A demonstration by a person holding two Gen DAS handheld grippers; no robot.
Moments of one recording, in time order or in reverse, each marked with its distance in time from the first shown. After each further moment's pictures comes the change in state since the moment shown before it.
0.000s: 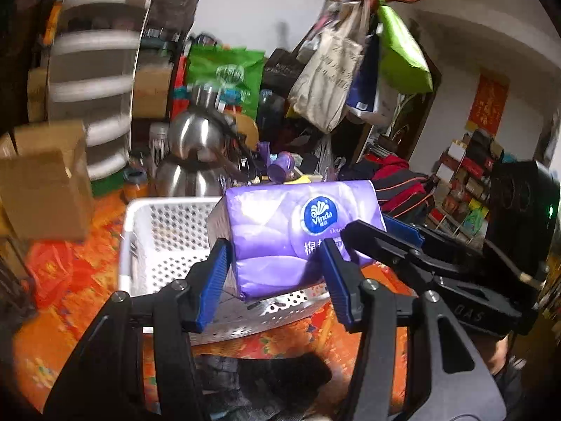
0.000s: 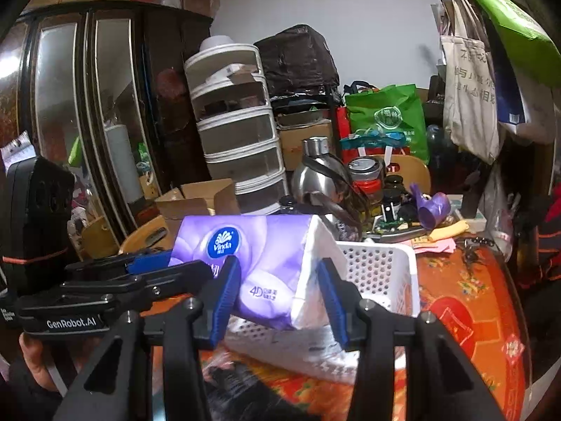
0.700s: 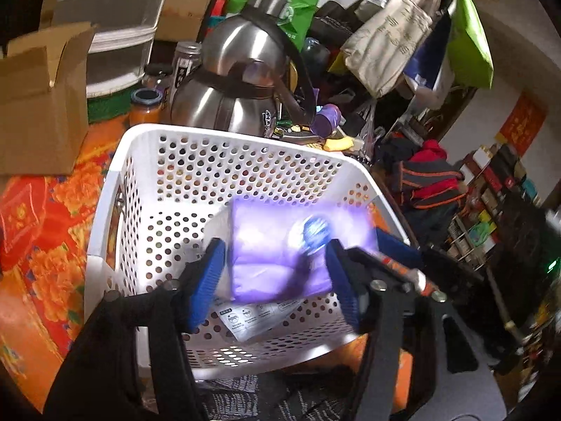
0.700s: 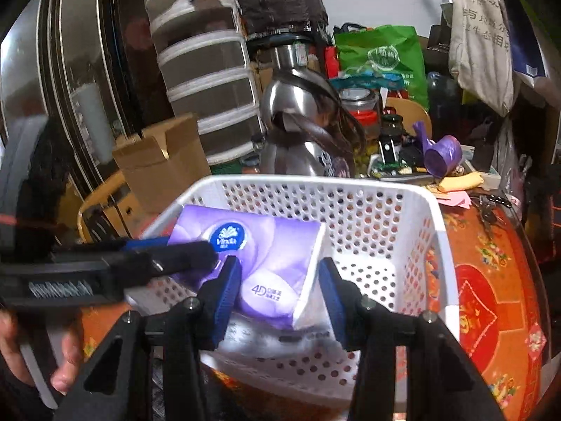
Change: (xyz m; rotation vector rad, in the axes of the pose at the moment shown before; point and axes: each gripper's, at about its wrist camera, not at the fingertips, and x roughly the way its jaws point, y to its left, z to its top) left arm 0.129 0.081 -0.030 -0.198 0.202 0.044; right arm 0.109 -0.035 -0.043 0.007 0.224 -0.051
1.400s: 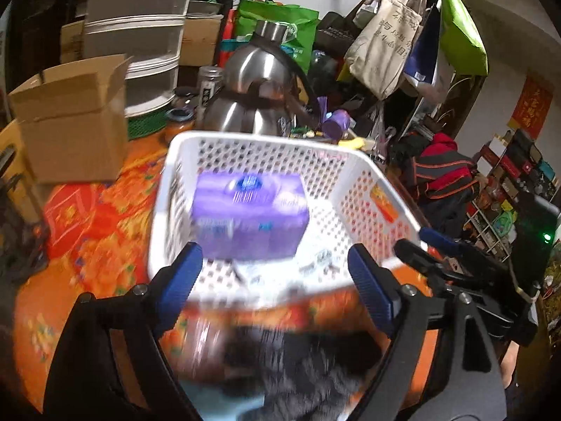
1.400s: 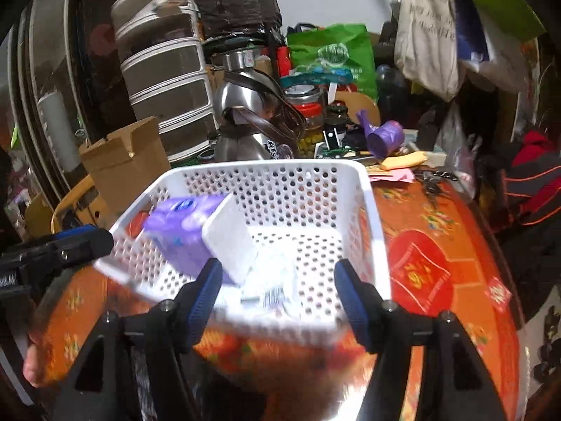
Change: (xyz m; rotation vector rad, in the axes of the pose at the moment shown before) left arm -0.071 -0.013 -0.042 0.082 -0.069 0.115; right arm -0.062 -0.002 -0.040 0.069 -0.027 -0.160
